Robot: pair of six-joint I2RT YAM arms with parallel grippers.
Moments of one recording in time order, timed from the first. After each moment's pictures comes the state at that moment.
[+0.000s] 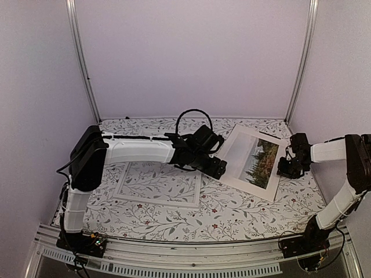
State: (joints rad) left arm -1.02 2.18 1.71 -0.41 -0.13 -0.35; right arm 0.03 1.58 0.74 -0.27 -0.06 0.37
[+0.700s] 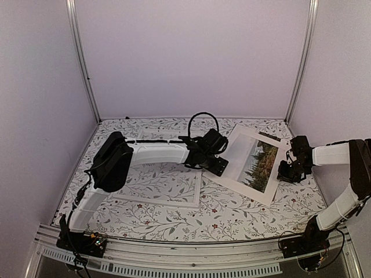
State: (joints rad) left arm -0.98 2.44 1.98 -0.43 -0.21 -0.25; right arm 0.05 1.51 0.69 -0.33 -0.08 0.41
